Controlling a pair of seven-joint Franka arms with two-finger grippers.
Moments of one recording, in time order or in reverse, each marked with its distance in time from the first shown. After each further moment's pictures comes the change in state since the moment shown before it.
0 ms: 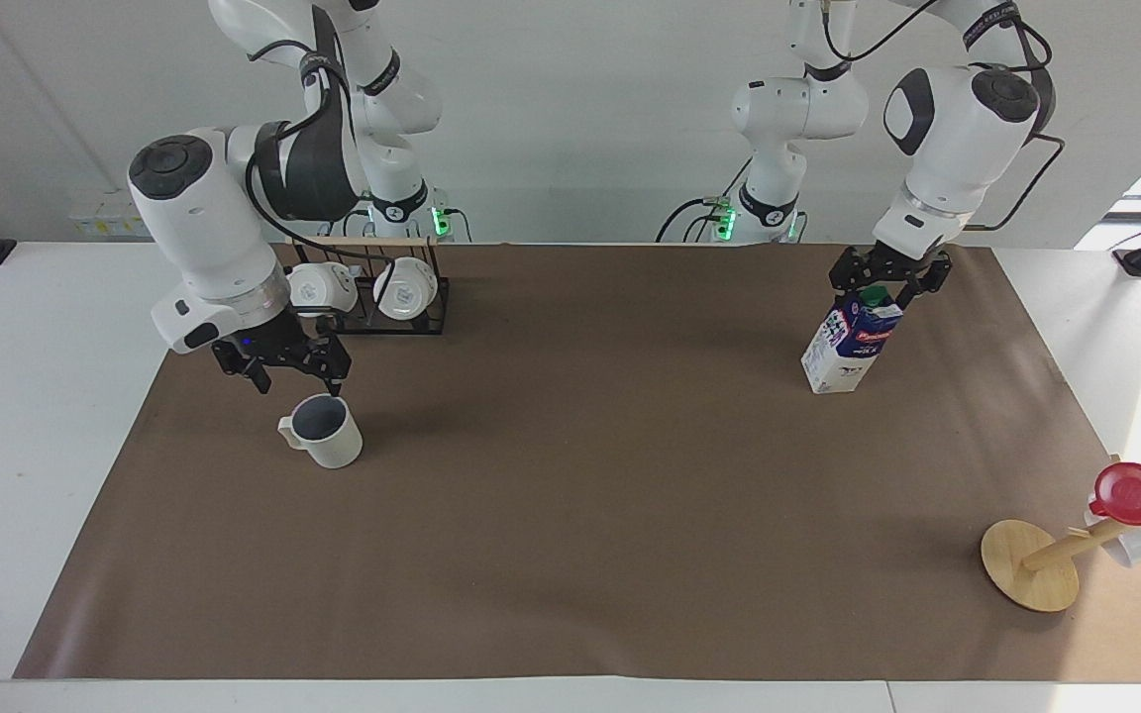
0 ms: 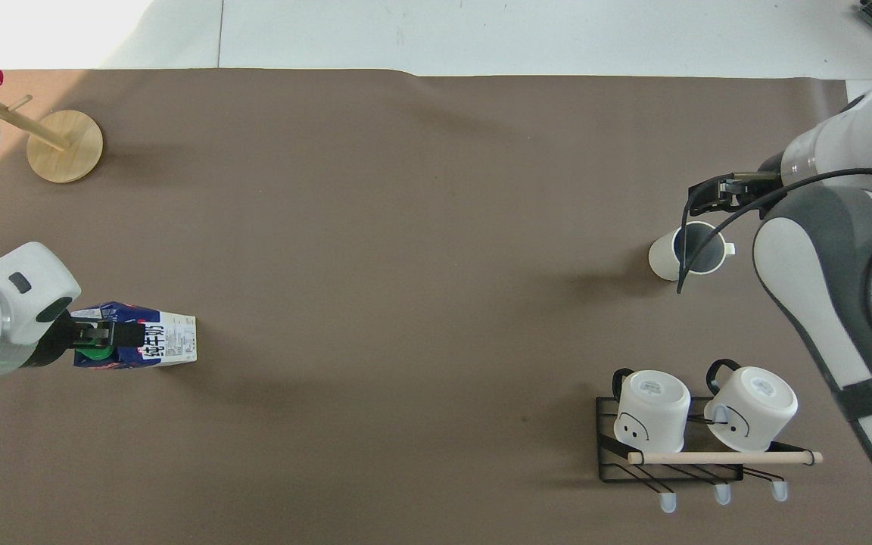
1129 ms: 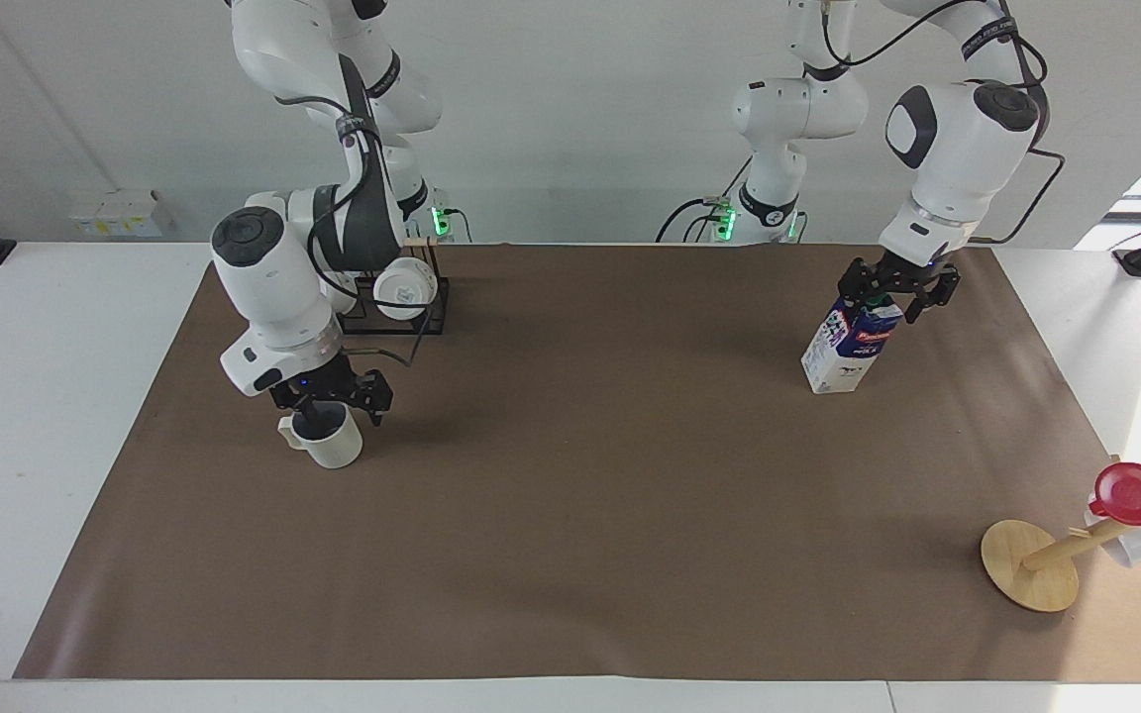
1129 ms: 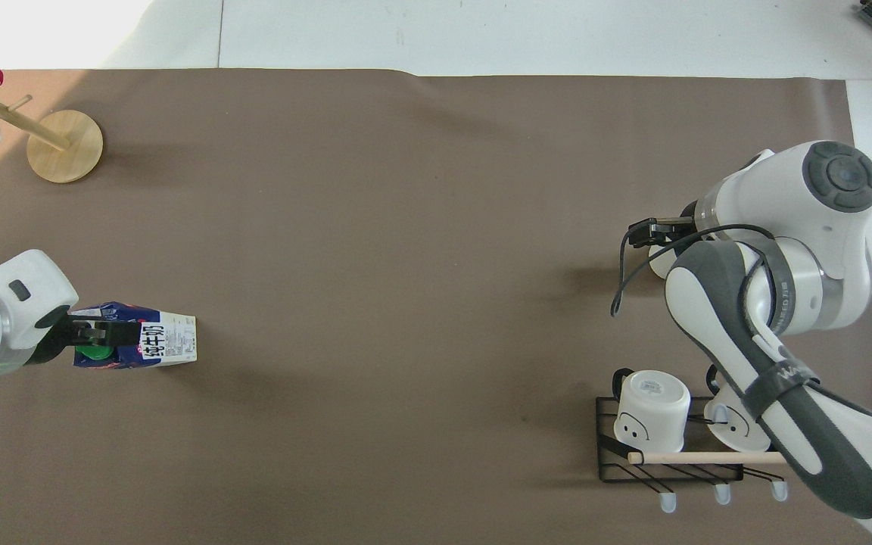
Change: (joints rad) left arm 0.030 0.000 -0.001 -0.056 0.000 0.123 0.085; right arm 0.046 0.040 -0.001 -0.239 -0.006 0.268 0.033
